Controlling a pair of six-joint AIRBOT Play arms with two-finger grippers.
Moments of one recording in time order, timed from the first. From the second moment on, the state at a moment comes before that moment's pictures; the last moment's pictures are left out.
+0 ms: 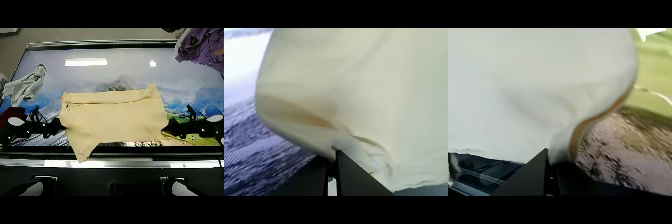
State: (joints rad) left arm 0.21 -1.19 0.64 0.80 -0.99 -1.46; right arm -0.43 -1.30 0.77 -0.87 1.24 1.20
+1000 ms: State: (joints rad) left arm 0.20 -0.85 2.00 1.47 -1.29 -1.74; right arm -0.11 -0.93 2.13 -1.46 1.27 1.49
